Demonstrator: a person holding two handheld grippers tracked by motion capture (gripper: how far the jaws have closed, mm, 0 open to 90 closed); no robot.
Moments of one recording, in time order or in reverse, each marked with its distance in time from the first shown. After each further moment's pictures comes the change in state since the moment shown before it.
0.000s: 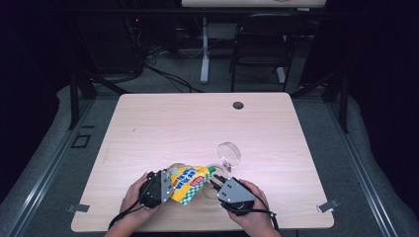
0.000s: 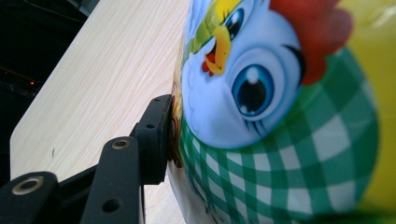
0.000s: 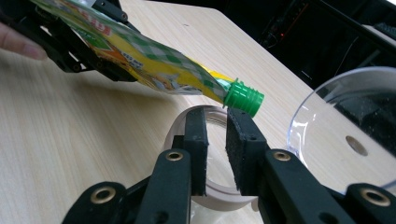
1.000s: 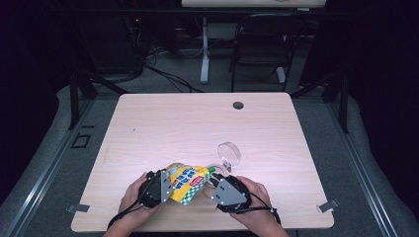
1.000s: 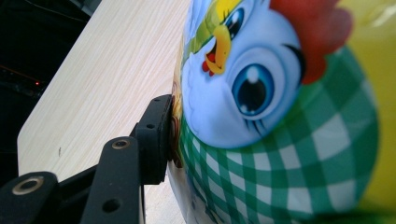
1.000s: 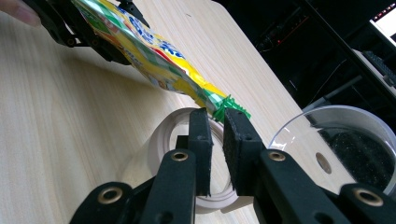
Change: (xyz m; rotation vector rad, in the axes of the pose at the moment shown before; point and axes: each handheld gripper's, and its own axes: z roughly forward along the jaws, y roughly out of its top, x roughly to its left) left arm 0.001 0.000 -0.001 0.015 0.018 0.022; right arm 0.000 0.016 -0.002 0.048 -0.023 -0.189
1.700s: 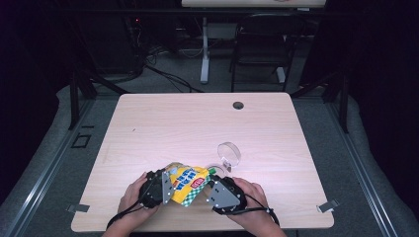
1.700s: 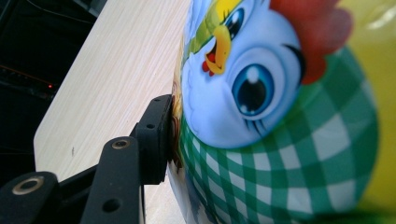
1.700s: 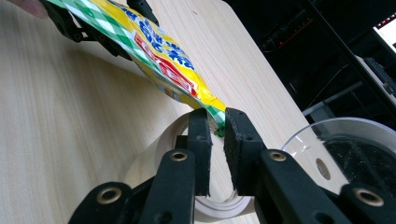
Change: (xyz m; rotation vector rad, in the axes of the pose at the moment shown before) left arm -0.002 0.000 0.000 0.016 0.034 0.043; right arm 0.008 0.003 0.006 0.013 0.004 -0.042
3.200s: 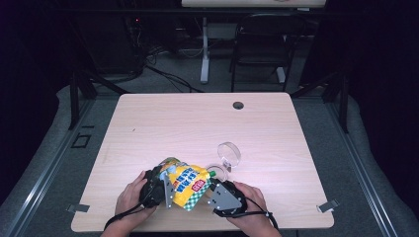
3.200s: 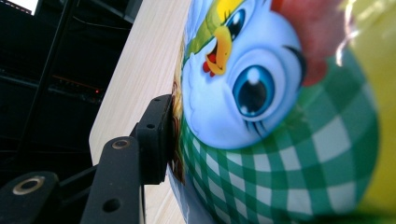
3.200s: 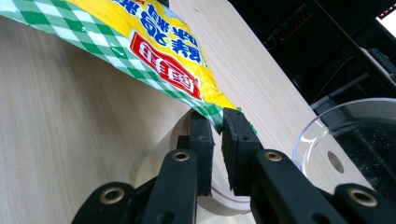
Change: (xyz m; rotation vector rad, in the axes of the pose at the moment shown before) left arm -0.002 0.004 -0.007 0.039 0.146 0.130; right arm 0.009 -0.011 0.004 -0.012 0.002 0.051
